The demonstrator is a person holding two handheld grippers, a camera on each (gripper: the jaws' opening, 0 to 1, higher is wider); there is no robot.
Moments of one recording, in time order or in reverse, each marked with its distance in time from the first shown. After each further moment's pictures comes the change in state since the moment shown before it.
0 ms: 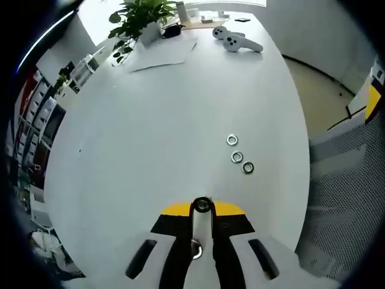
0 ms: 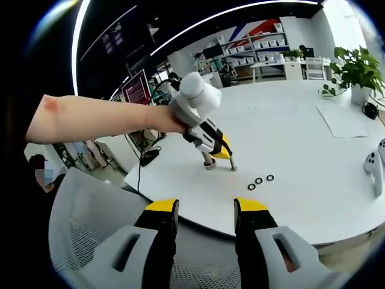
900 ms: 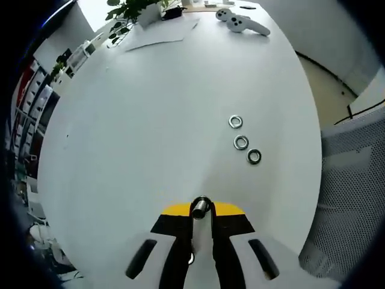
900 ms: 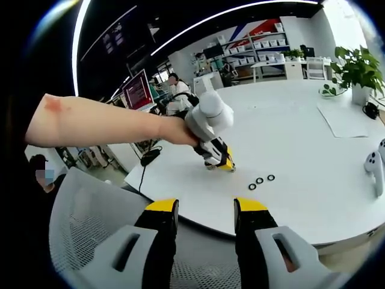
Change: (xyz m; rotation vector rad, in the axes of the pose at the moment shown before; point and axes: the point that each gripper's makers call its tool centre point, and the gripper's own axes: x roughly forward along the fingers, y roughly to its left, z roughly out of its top) left arm 0.041 -0.008 -0.023 -0.036 0.104 -0.019; right arm 0.000 0.001 0.000 0.000 0.002 0.007
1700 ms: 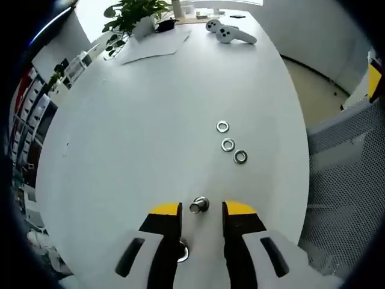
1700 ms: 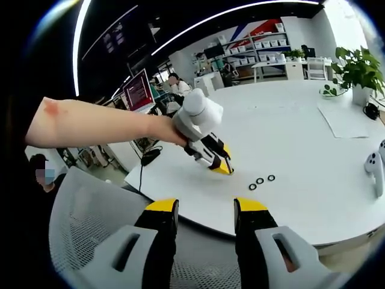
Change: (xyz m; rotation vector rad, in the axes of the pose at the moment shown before) left arm -0.028 -0.009 0.001 0.022 -0.117 -0.031; right arm 0.000 0.000 0.000 -0.004 -0.001 0.001
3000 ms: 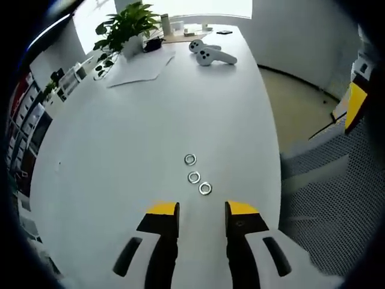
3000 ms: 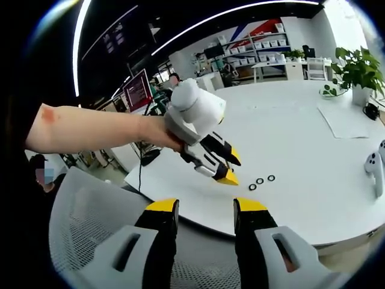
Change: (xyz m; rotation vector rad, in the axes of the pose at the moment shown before) left arm 0.004 -0.044 0.041 0.024 -0.090 -0.072; right arm 0.000 0.000 0.000 0.001 -0.003 0.000
